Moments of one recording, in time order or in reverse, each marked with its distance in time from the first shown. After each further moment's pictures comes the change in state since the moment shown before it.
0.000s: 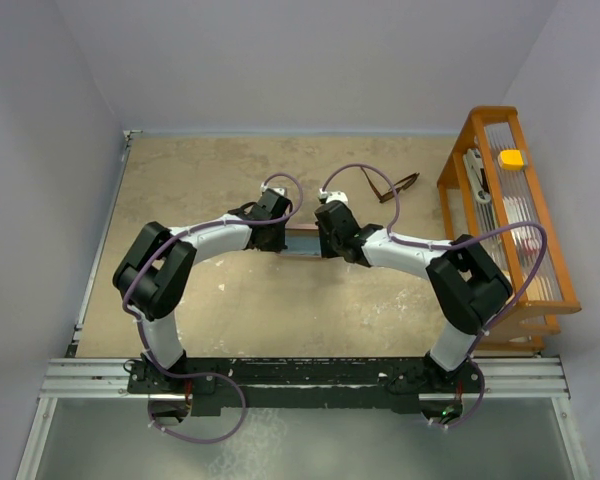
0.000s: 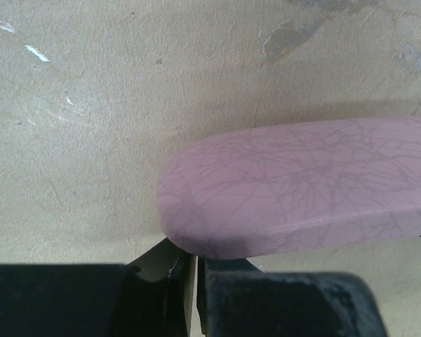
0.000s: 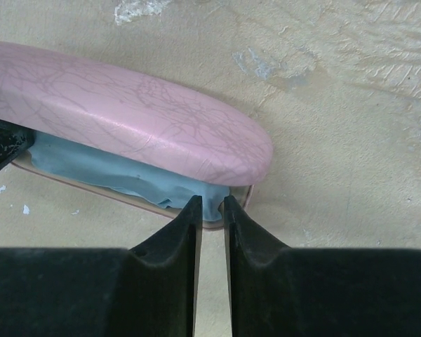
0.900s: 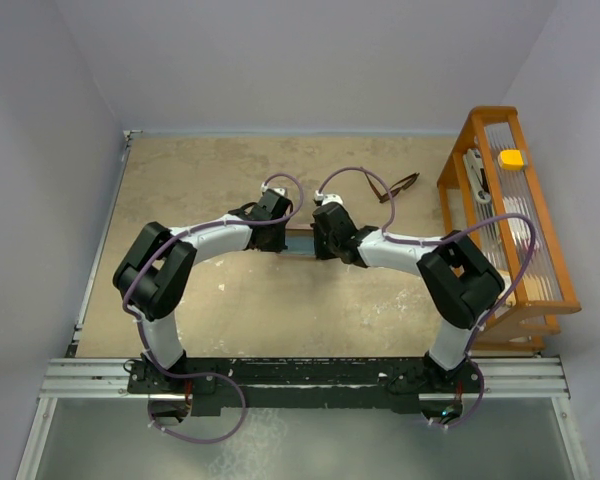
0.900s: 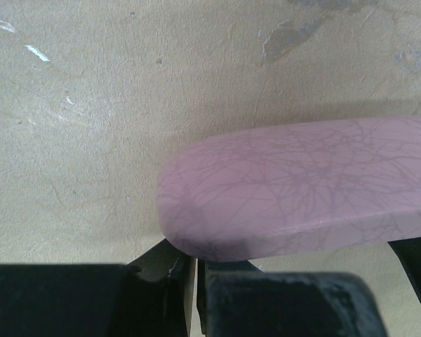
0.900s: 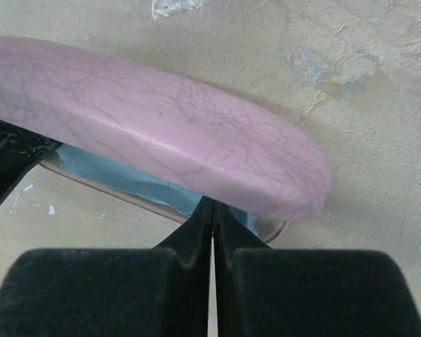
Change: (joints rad) left arm -0.005 0.000 0.000 0.000 -0.008 0.000; right arm 0.000 0.046 -0.008 0.084 -0.087 0.024
